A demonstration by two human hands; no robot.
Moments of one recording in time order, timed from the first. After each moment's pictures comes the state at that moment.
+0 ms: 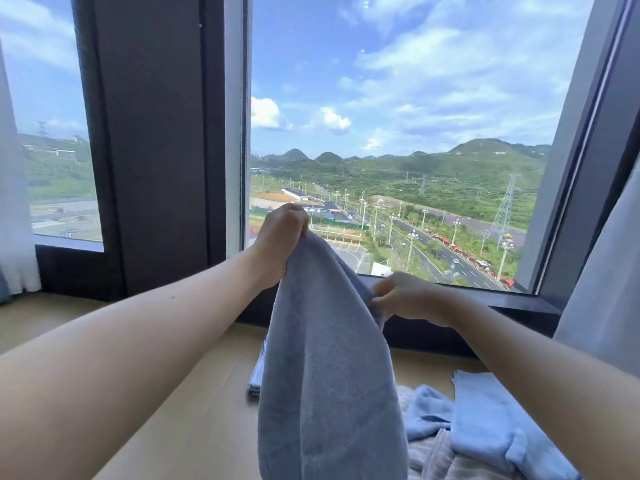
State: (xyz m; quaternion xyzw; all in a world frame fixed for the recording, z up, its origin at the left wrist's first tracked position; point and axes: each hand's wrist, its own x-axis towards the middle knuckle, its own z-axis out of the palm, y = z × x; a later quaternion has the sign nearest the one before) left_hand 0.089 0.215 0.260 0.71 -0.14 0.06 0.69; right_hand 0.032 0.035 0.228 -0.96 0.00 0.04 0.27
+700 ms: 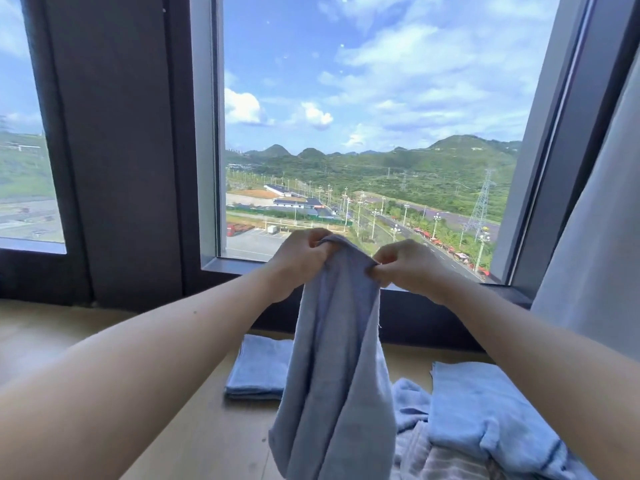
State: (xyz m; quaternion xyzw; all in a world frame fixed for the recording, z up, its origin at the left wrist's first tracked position) left_hand 0.093 0.163 0.232 0.76 -0.31 0.04 0.58; right_hand 0.031 0.000 0.243 -0.94 0.03 -0.16 0.30
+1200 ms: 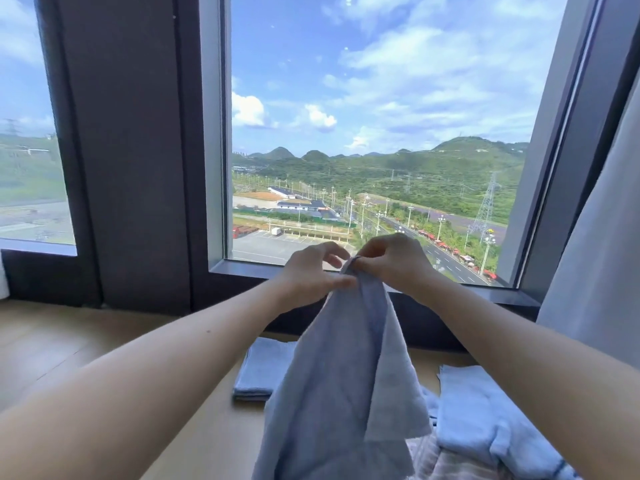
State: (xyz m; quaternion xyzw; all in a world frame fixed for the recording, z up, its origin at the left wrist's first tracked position) left_hand 0.093 0.175 0.222 0.84 -0.33 0.07 0.42; right_hand 0.042 0.031 0.245 -0.92 0.01 -0.25 0.29
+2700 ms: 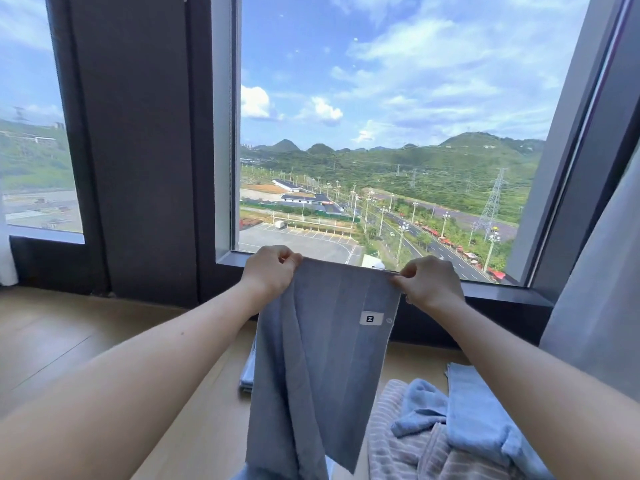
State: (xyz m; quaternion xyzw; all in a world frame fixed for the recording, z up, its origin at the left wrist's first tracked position) left_hand 0.129 0.220 0.197 0.86 -0.16 0.10 0.48; right_hand 0.053 0.007 0.206 -0.93 0.18 -0.24 0.21
